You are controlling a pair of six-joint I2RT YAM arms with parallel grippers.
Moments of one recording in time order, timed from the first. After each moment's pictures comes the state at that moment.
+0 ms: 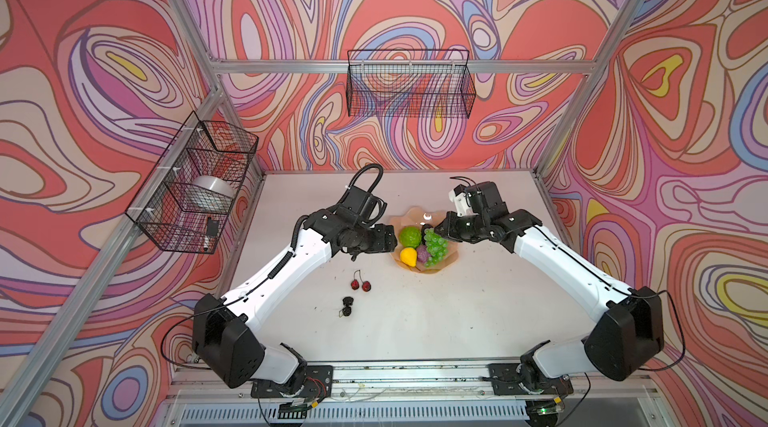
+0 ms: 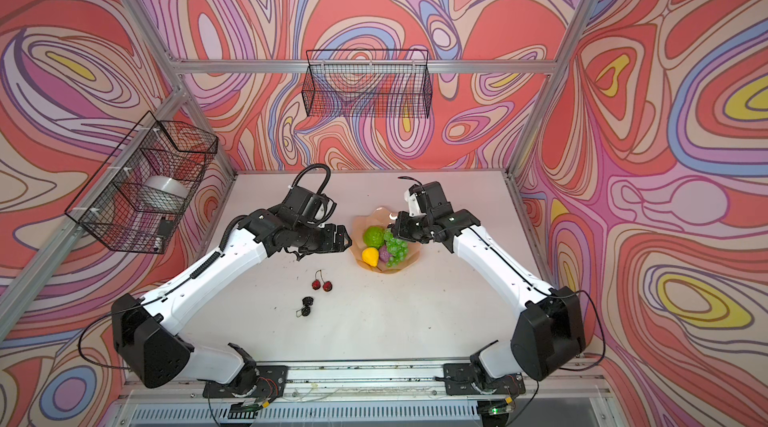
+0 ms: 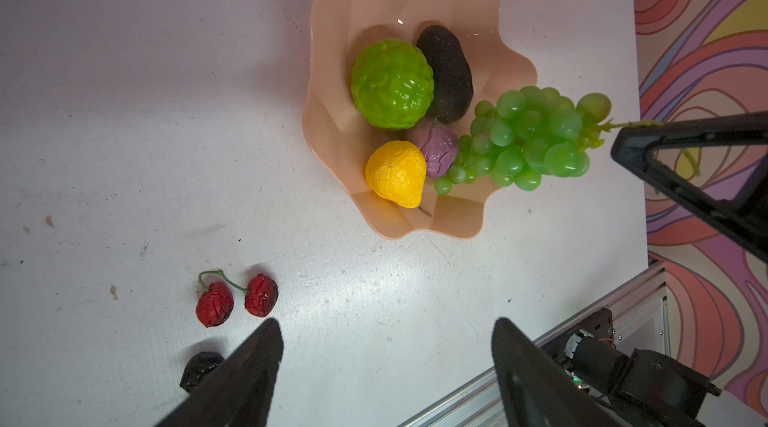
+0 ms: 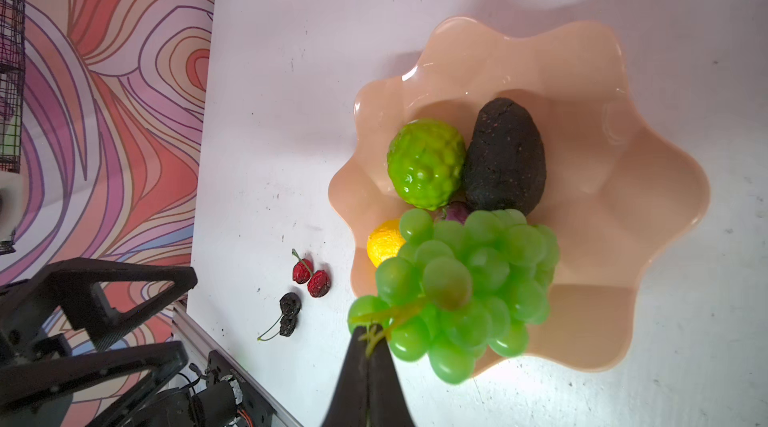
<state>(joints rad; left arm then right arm) -0.59 1.44 1.34 -0.88 0.17 -0.59 0.43 1.44 1.23 -0.61 -0.33 0.58</state>
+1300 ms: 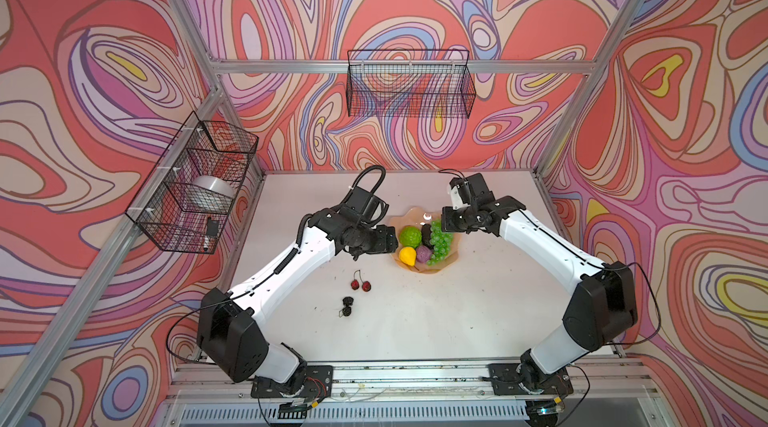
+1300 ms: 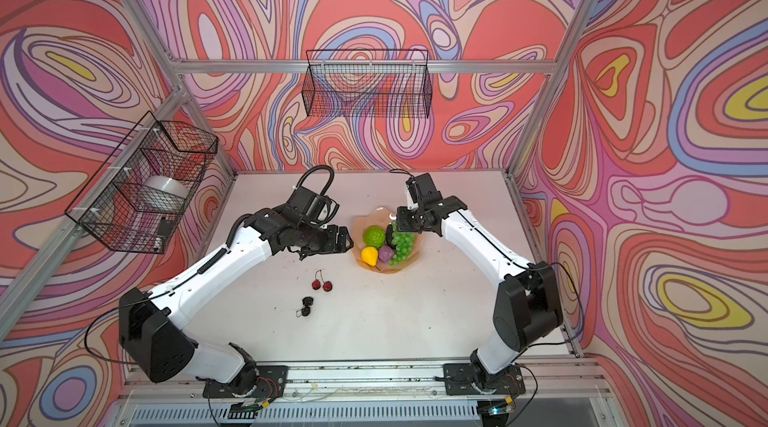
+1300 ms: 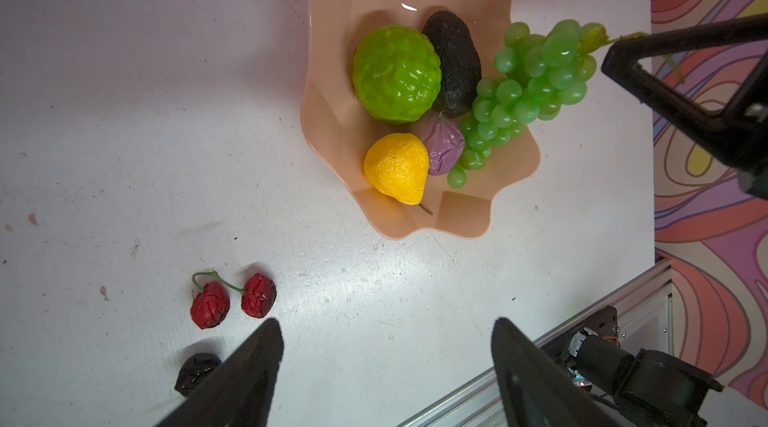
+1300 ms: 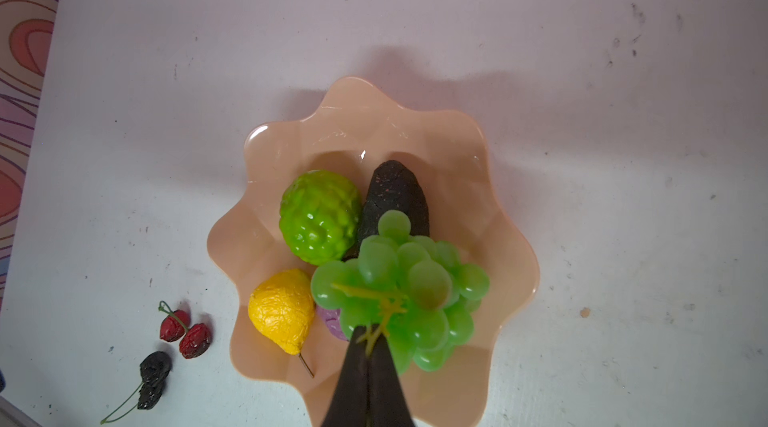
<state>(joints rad) -0.59 1.47 1.34 -0.88 0.18 -0.59 0.42 1.61 1.38 -0.71 -0.09 0.37</state>
